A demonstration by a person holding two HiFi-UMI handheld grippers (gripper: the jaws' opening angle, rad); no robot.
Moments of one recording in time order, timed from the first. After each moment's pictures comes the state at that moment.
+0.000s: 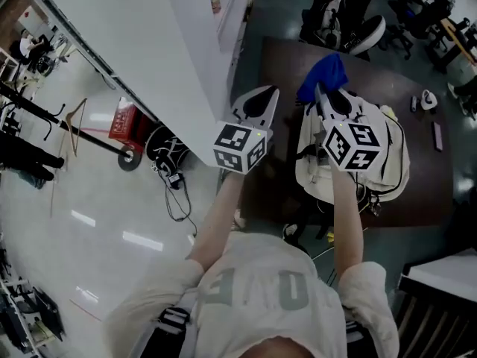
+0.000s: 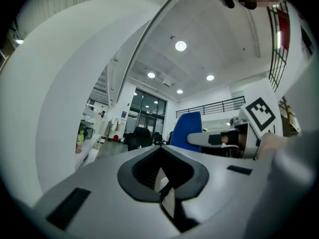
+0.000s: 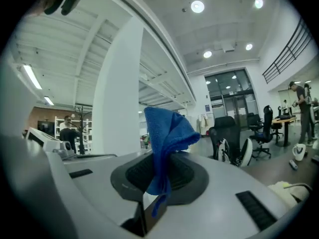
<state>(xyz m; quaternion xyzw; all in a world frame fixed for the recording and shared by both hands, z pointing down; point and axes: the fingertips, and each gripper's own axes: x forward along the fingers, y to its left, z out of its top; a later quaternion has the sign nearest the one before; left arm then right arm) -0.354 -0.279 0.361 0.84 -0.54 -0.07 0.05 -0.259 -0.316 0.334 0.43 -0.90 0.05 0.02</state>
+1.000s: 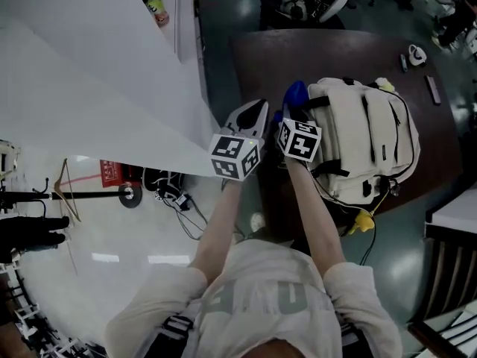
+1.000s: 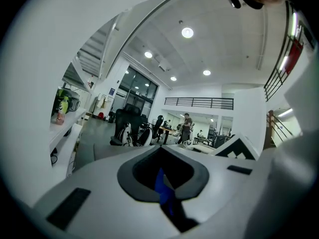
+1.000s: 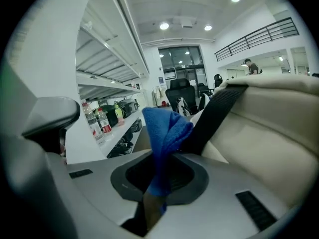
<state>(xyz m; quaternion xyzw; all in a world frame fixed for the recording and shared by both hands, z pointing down) -0.374 -0.375 0.469 0.89 -0.44 -0.02 0.14 -0.291 -0.410 0.562 0.63 -0.73 0.23 0.12</state>
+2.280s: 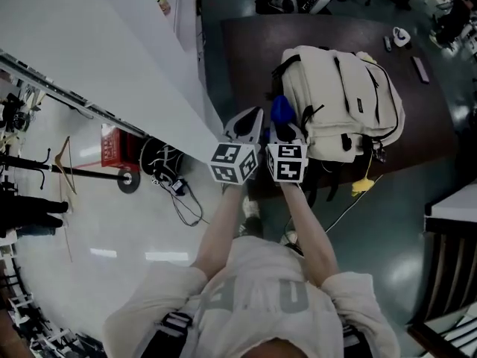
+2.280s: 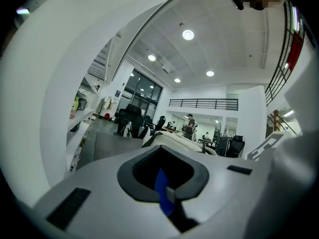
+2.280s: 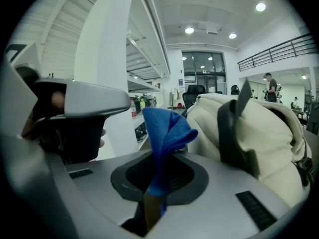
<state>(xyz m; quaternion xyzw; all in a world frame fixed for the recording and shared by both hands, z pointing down) -0.323 -0.220 0.480 0.87 -0.48 -0.03 0.15 -0.273 -0.218 0.552 0.57 -0.79 0.15 0.17</state>
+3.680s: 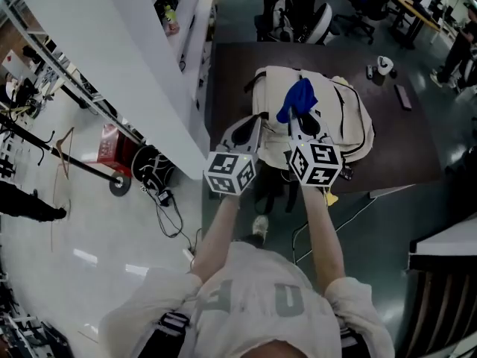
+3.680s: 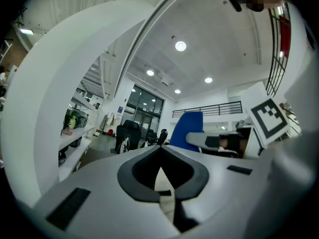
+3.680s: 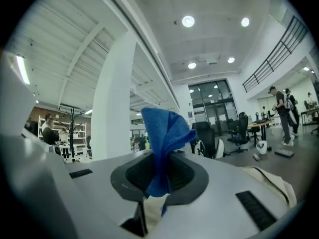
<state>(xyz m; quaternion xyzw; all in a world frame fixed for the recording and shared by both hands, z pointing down) -0.216 -0.167 0.404 0.85 -0.52 -0.08 0.08 -0.126 -0.197 0.376 0.51 -0.86 0.04 -0.01</state>
